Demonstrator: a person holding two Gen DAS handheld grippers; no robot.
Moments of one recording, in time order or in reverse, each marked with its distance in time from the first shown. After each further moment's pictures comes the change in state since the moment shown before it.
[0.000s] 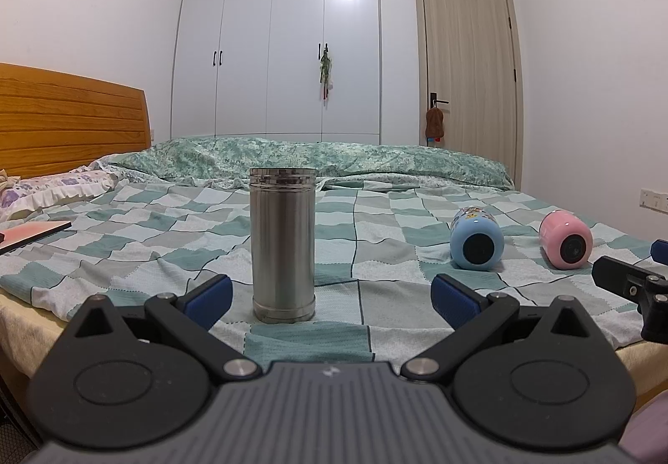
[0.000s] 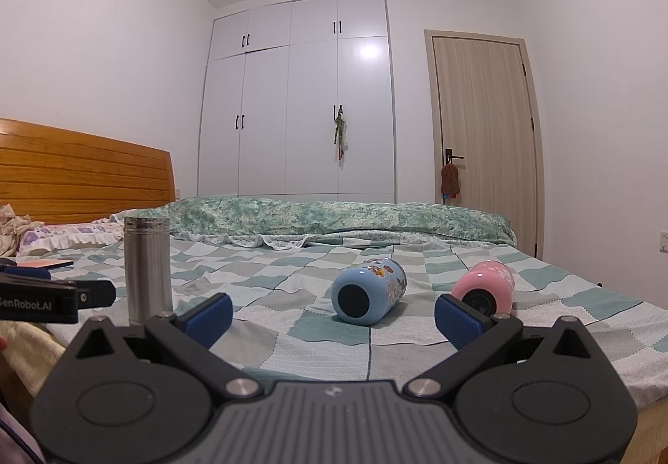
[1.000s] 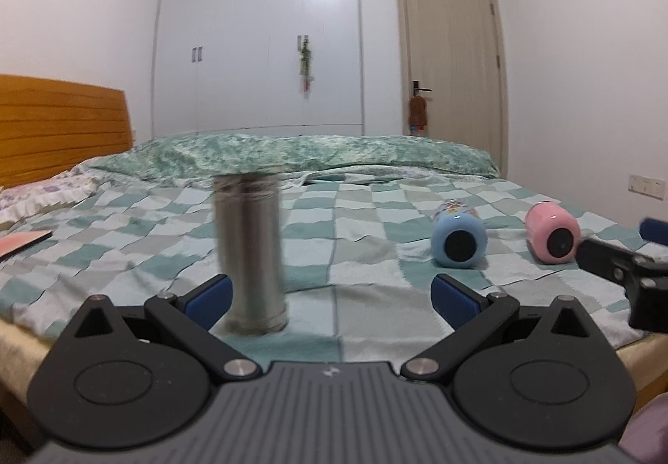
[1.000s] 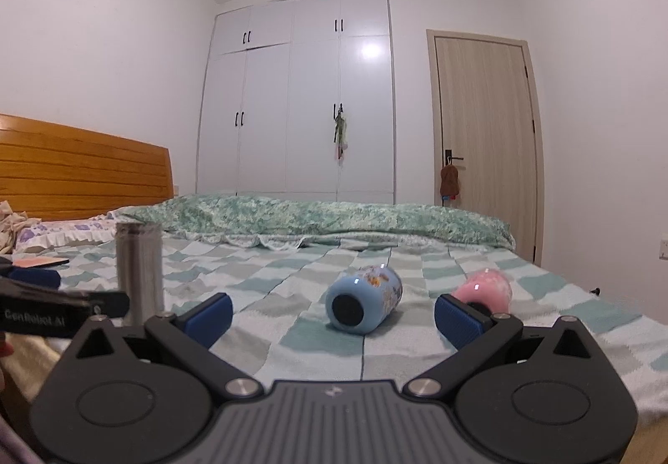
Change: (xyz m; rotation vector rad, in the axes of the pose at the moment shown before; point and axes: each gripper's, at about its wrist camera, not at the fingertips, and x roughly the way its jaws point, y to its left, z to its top) left arm 0.018 -0.021 0.017 0.050 0.030 -0.046; right arm 0.010 -0.003 0.016 -0.017 0.000 -0.008
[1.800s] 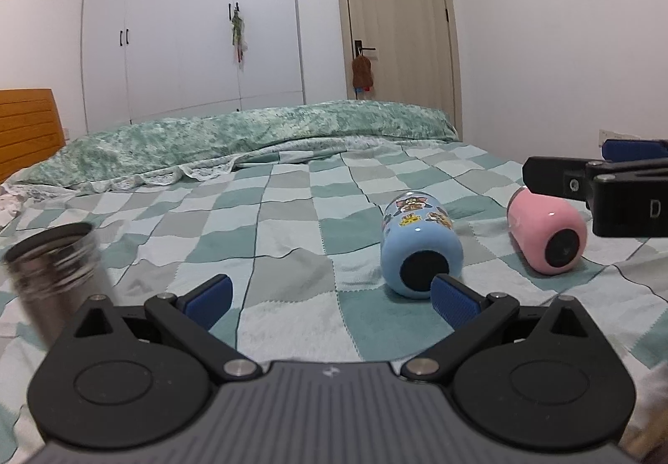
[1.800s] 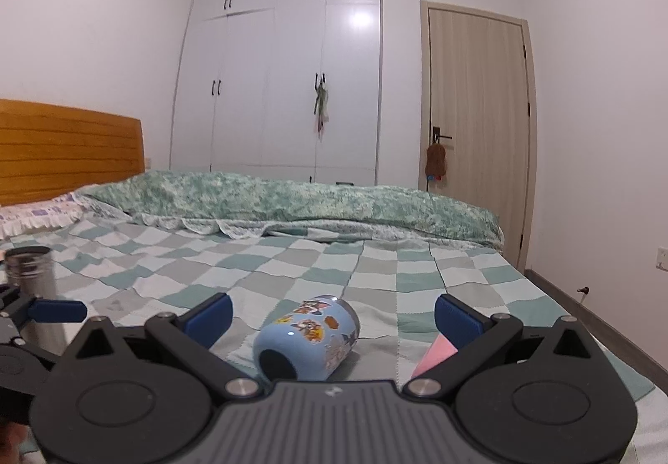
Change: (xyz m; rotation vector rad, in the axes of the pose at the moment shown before) left arm 0.147 -0.053 0.039 0.101 0.105 -0.137; right arm 0.138 -0.055 0.054 -0.030 0.117 -0.053
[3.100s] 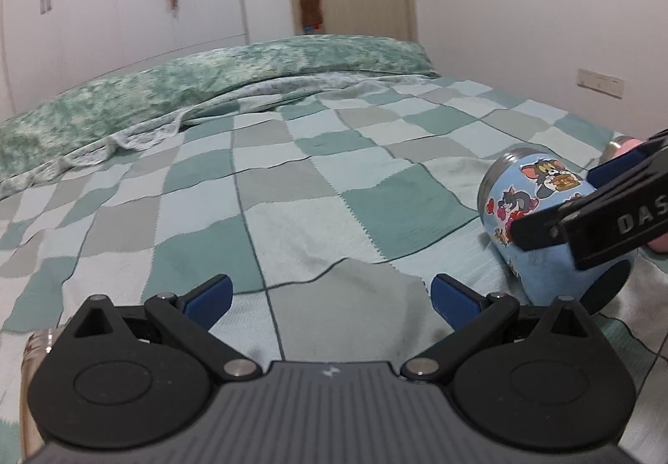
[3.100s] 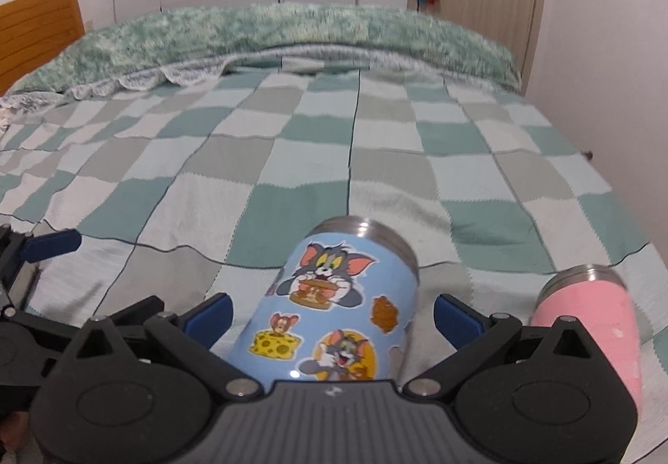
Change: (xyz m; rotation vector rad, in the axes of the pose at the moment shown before) left arm 0.186 0.083 0.021 0.116 0.170 -0.189; right arm 0.222 0.040 0.006 0.067 0.574 -0.081
